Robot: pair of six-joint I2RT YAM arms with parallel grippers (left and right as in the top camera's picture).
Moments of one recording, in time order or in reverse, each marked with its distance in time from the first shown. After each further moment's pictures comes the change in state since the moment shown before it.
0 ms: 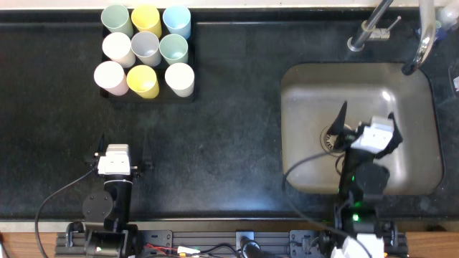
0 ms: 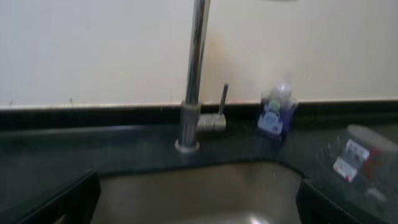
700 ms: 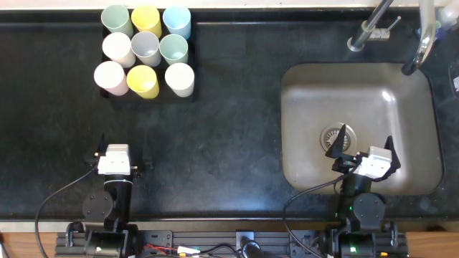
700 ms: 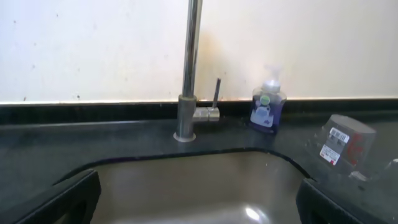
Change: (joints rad) left arm 0.000 0.000 0.000 0.000 0.000 0.000; right arm 0.000 -0.566 -0.092 -0.420 0.001 0.000
